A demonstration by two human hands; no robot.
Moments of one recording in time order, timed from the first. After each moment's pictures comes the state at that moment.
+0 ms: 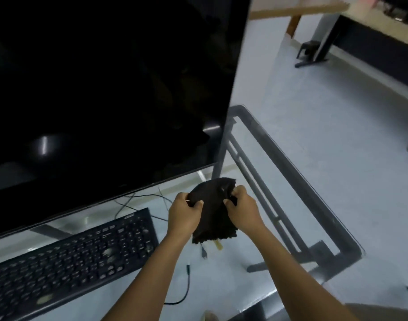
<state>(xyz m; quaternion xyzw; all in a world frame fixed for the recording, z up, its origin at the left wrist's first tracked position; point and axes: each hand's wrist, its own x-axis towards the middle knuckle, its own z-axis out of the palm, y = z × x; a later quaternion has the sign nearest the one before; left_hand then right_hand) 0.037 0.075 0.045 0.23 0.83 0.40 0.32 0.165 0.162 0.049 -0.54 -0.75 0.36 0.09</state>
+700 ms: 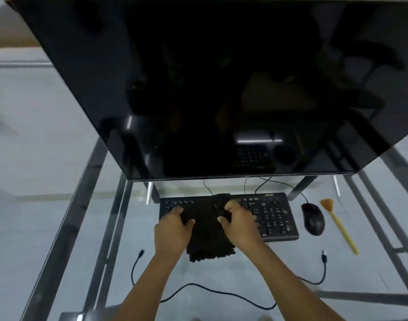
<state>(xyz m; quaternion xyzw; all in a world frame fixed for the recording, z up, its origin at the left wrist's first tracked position) -0.177 -0.262 0.017 0.20 0.93 0.28 0.12 -0.073 -0.120 0.042 -0.37 -0.86 0.36 0.00</state>
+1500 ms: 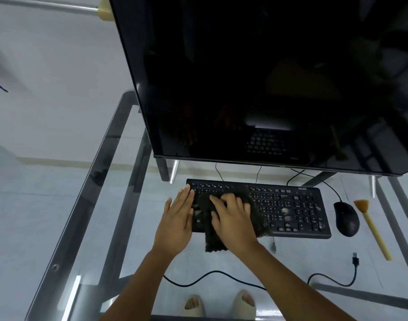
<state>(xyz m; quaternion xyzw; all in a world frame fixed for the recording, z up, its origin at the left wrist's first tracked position) -0.212 -0.339 -0.062 0.38 0.86 0.32 0.10 -0.117 -0.194 -0.021 -0.18 -0.98 0.09 0.10</state>
